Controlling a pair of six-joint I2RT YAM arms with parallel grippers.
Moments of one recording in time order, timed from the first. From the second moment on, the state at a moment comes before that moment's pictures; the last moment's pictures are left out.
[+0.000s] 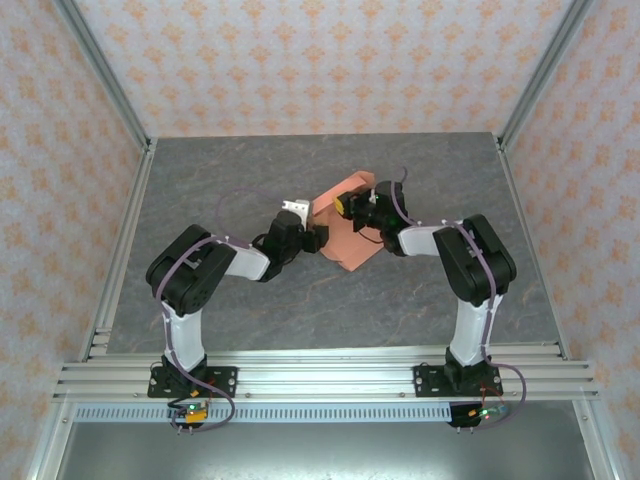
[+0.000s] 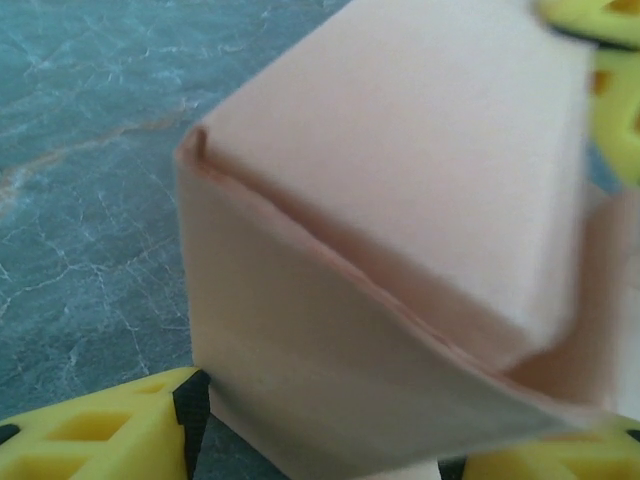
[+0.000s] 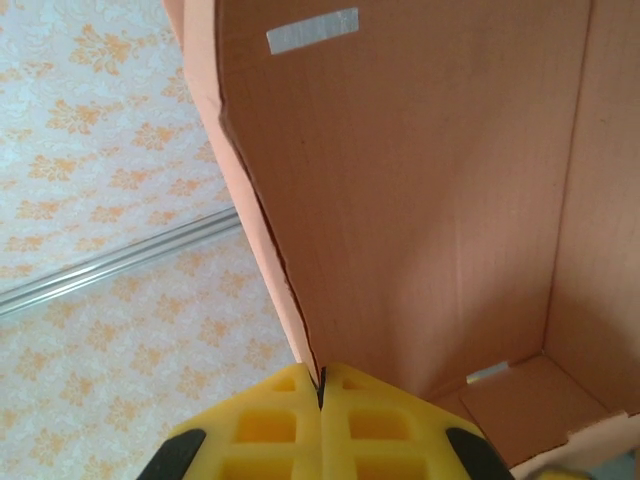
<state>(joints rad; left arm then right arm) -0.54 1.93 0.82 0.59 -0.05 -0.38 0.42 1.91 0.94 0.63 -0.42 1.68</state>
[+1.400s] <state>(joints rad) -0.56 1.95 0.84 0.59 -0.14 -0.24 0.43 1.35 0.97 -0.19 -0.22 1.01</state>
